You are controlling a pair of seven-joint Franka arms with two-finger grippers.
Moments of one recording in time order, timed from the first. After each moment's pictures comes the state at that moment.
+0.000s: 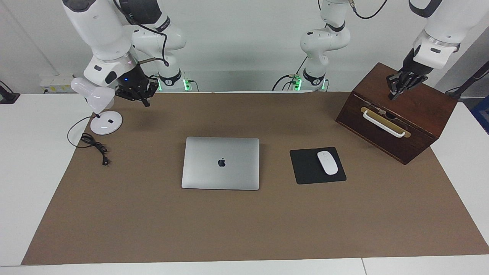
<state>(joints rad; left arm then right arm) 0.14 -0.07 -0.10 -1.61 -0.04 1.54 -0.06 0.11 -0.04 0.02 -1.67 0.05 1.53 -0.10</state>
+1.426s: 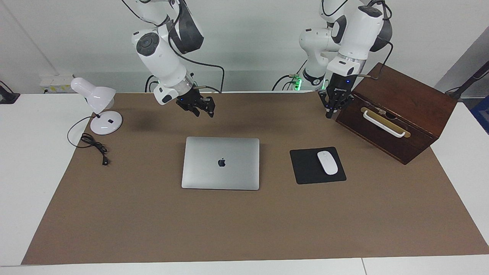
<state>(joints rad) -0.17 -0.42 -0.12 -2.40 -0.15 2.36 -0.04 0.31 -0.13 0.02 -2.17 0.42 2.05 0.55</state>
